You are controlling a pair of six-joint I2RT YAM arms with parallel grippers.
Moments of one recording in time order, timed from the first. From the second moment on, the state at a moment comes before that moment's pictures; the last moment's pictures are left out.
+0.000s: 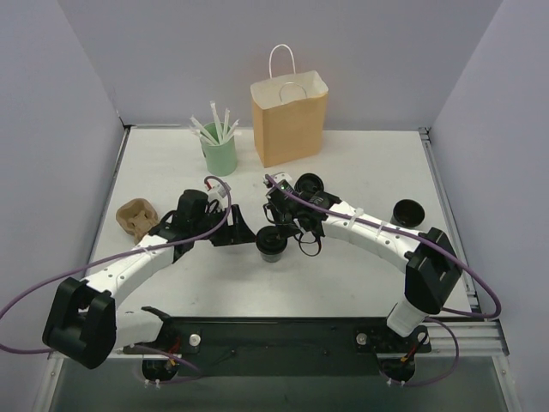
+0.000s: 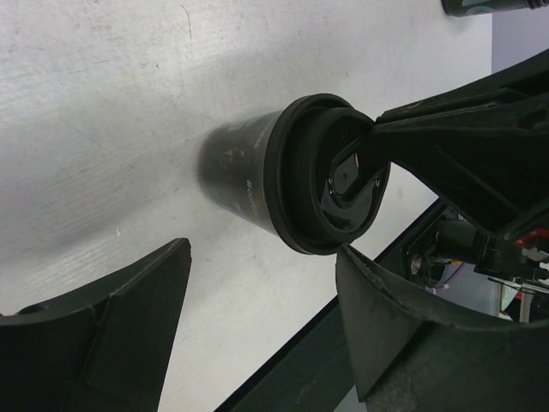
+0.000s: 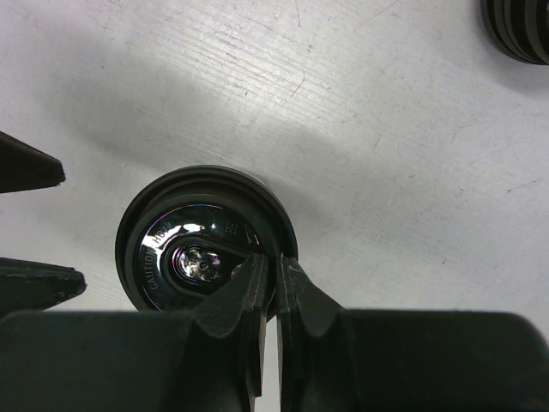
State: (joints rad) left arm -0.44 1.21 0.70 -0.19 0.45 -0.60; right arm 0.88 1.63 1.27 -0.63 0.22 0.38
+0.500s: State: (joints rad) left arm -0.45 1.33 0.63 0.05 0.54 -0.67; right arm 0.88 1.63 1.25 -0.59 0.21 0.38
